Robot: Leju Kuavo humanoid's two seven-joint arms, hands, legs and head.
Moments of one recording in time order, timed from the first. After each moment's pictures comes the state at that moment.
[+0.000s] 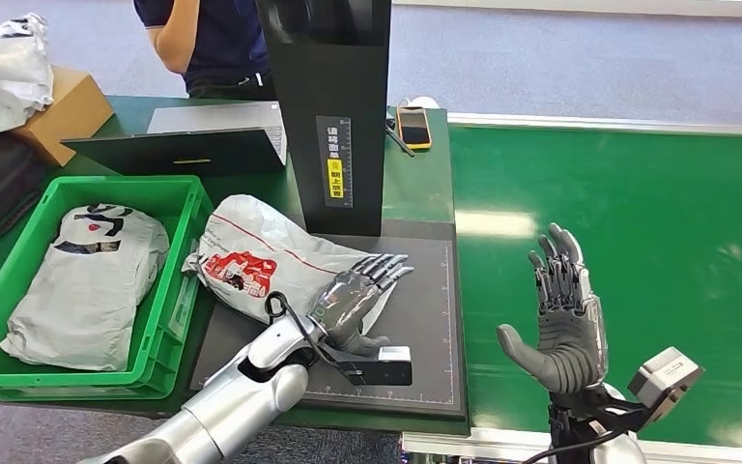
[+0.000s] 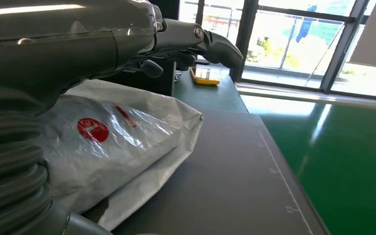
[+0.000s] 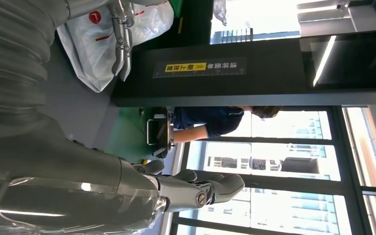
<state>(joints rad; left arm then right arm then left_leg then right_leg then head) -0.50 -0.11 -0.76 -0.85 -0.87 0.20 -0.26 0.06 0.05 0.09 -1.73 -0.17 0.33 -0.48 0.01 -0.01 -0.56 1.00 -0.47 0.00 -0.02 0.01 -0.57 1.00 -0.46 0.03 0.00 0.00</state>
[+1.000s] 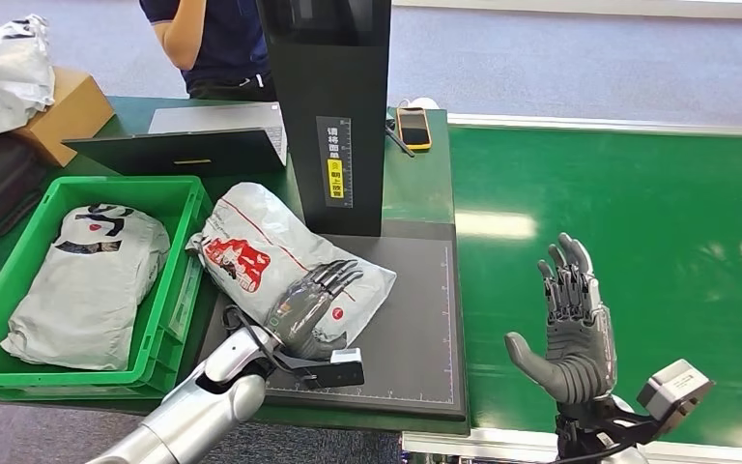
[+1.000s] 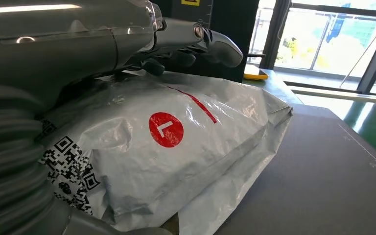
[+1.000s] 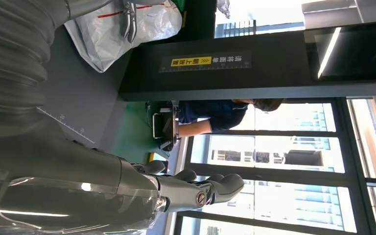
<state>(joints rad) -0.41 0.06 -0.73 -0.92 -0.85 0.20 -0.25 0.11 0.05 0.07 -1.76 -0.17 0.32 -0.48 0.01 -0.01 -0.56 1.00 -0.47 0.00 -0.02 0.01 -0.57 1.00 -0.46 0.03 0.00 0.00</state>
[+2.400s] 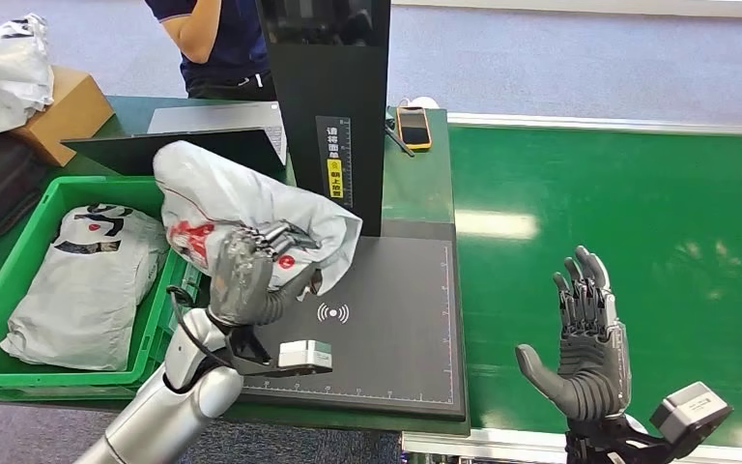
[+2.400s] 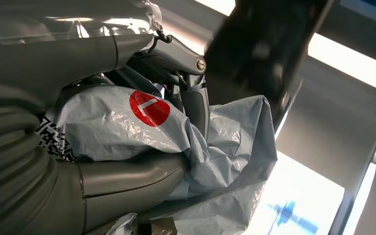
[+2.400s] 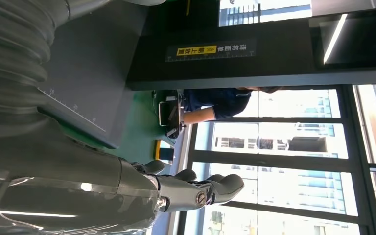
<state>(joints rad) -0.34 0.11 -0.61 -1.41 -0.88 0.60 -0.34 0.17 0.05 0.06 -1.81 -0.16 0.28 -0.49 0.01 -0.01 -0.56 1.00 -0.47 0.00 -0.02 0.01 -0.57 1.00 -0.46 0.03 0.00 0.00</state>
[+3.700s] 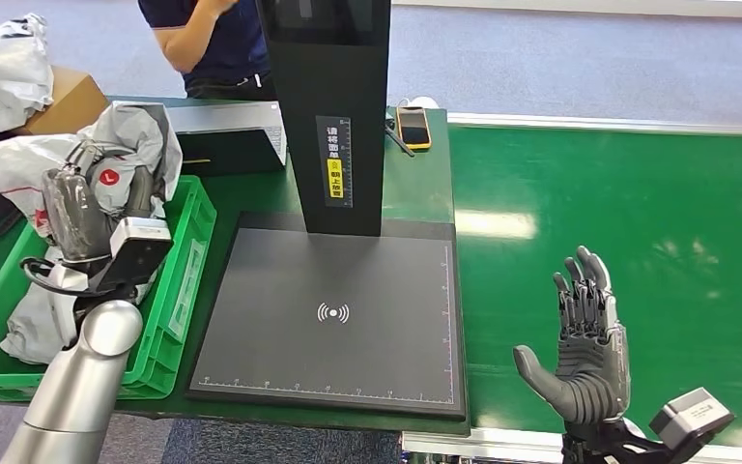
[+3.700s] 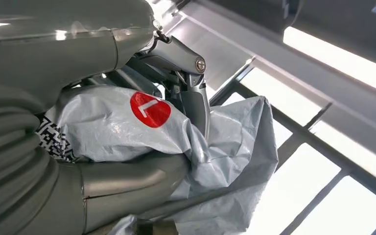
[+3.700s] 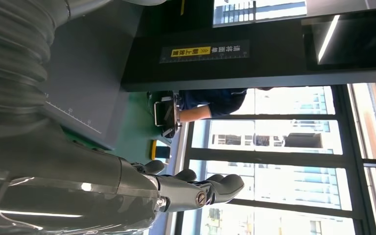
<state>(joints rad) -0.36 0.15 -0.13 -1.47 -0.68 0.51 -0.33 0.19 0.06 0.08 -1.84 -0.15 0.26 -0.49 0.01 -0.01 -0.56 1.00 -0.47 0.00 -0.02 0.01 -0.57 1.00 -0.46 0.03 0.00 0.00</state>
